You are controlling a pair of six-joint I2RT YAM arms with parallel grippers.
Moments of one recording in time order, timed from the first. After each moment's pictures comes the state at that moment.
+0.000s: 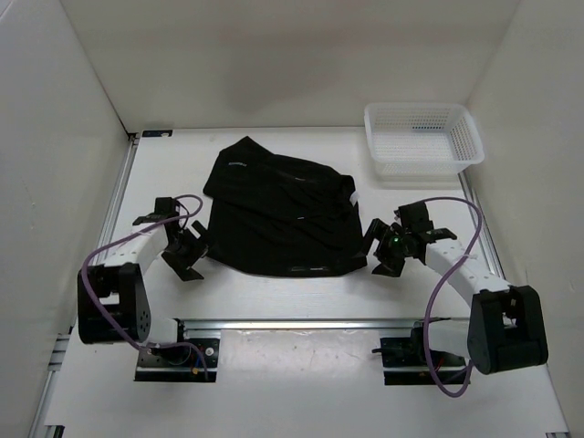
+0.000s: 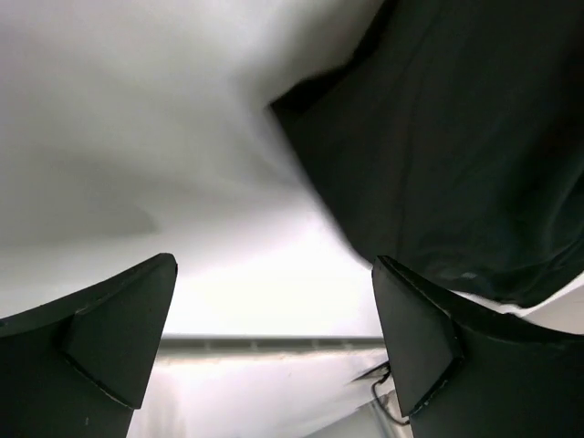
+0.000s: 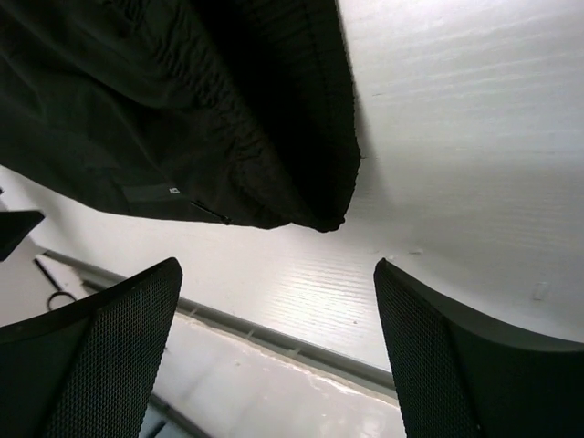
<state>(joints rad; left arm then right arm) 0.04 1.37 0.76 -0.75 0.28 -0.71 0.21 1.22 0.65 -0.52 -0.40 0.66</state>
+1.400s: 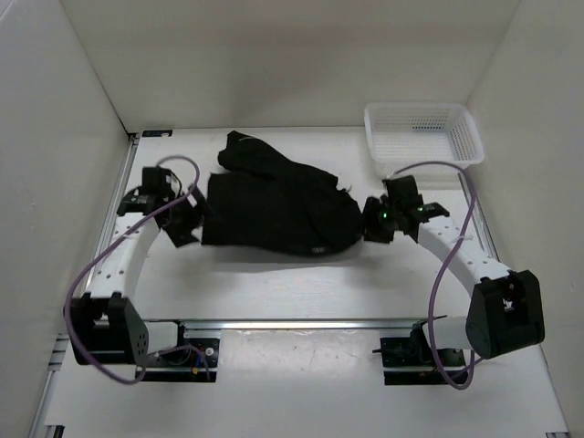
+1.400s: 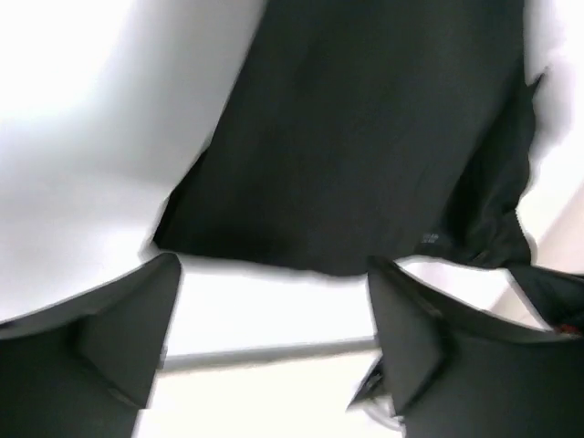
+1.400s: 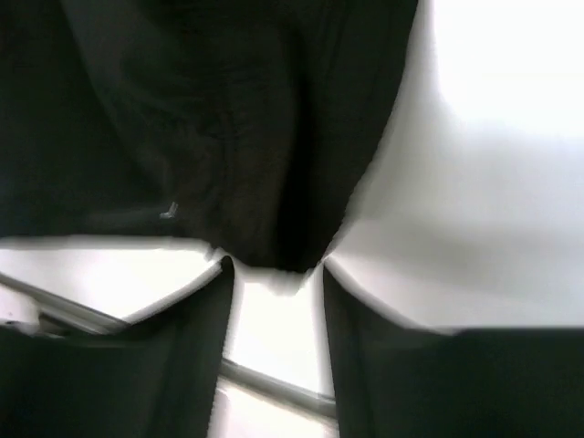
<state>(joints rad) 0.00 1.24 1.15 -0.83 0.29 -0.63 0.32 1.32 0.99 -0.51 -0.26 0.56</state>
